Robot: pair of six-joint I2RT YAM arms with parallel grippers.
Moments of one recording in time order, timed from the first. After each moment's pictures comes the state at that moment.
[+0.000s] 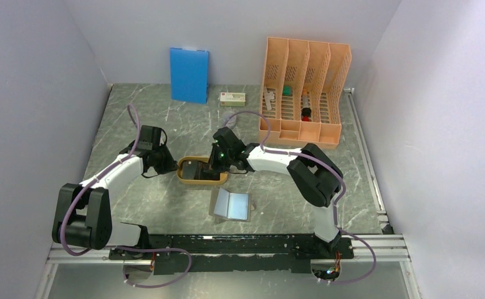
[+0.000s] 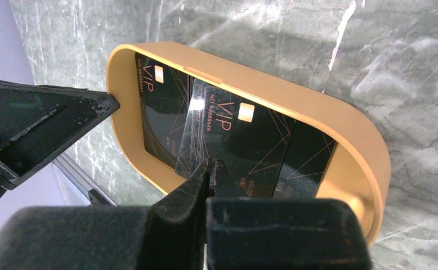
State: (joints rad) left arm -0.17 1.36 0.72 -0.38 0.09 -0.68; right arm 0.86 1.96 1.23 -0.06 -0.17 0.92
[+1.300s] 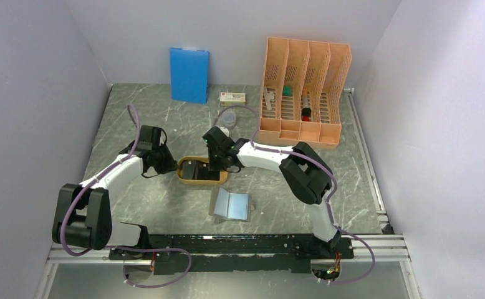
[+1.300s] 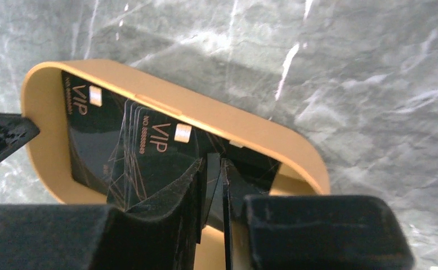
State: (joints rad) left arm -0.17 1.35 0.72 -0.38 0.09 -0.68; right arm 0.90 2.05 1.41 -0.31 0.06 0.70
